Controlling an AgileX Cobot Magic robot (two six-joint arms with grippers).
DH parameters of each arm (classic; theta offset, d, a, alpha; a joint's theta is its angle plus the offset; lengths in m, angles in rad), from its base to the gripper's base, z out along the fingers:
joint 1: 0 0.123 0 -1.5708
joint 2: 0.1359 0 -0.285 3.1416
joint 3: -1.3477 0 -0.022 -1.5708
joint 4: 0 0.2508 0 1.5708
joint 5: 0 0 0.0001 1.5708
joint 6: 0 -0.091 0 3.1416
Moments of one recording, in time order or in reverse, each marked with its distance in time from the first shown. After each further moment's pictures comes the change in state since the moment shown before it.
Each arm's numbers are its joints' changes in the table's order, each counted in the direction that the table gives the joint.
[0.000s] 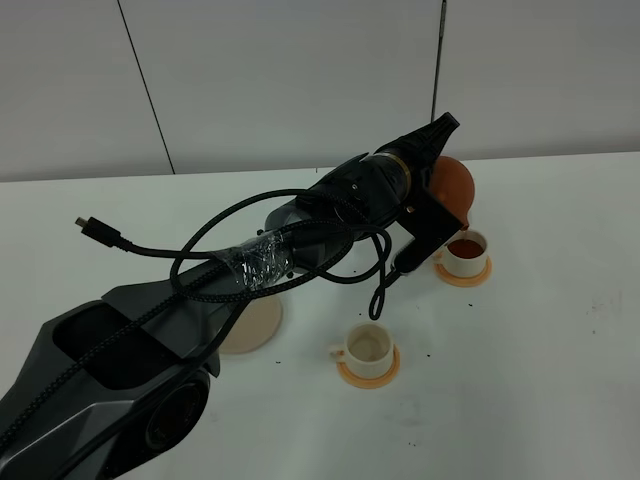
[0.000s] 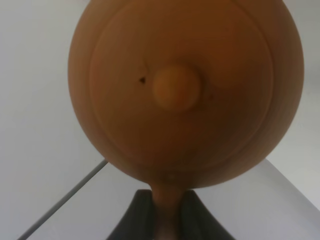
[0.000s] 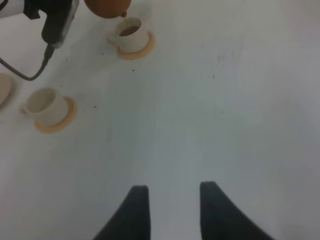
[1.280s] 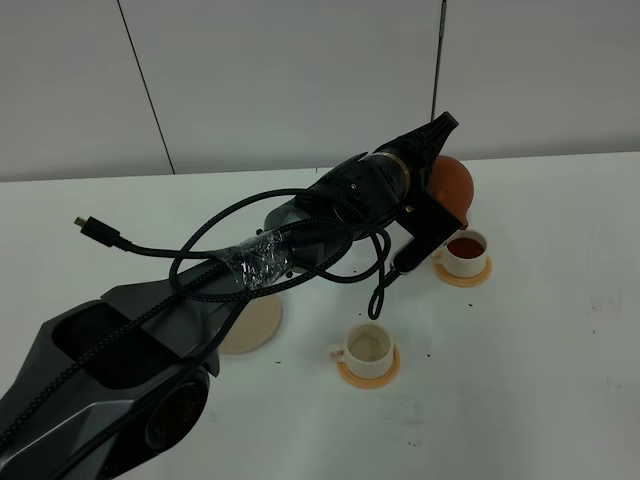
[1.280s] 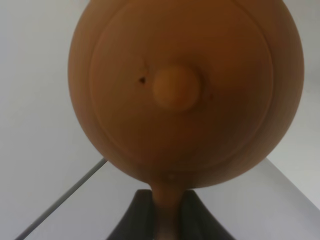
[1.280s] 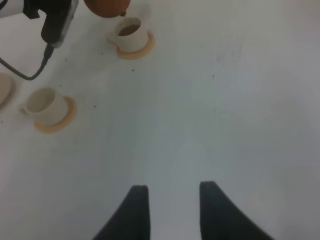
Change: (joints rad) left arm 0.002 0.000 0.000 0.000 0.000 0.000; right arm 0.000 0.000 0.000 0.000 0.000 0.000
